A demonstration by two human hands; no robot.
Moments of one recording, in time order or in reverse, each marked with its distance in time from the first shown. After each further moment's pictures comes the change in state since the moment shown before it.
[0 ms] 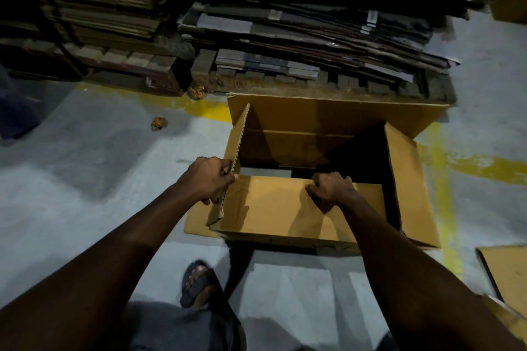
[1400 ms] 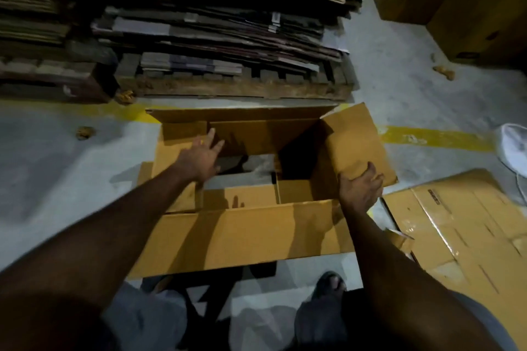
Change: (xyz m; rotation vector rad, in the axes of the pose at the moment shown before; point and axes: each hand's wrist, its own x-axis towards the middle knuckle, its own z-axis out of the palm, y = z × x) left_hand 0.029 0.101 0.075 0.670 -0.077 0.261; right_hand -0.174 0.153 0.033 0.832 0.803 0.791
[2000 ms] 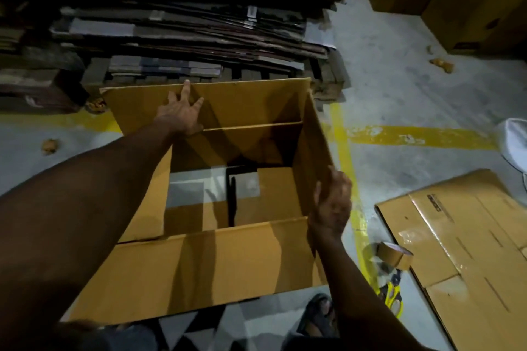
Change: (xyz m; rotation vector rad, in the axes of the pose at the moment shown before) left_hand 0.125 0.008 -0.079 0.027 0.092 -0.159; right_hand 0.012 0.017 0.033 0.151 0.171 -0.571
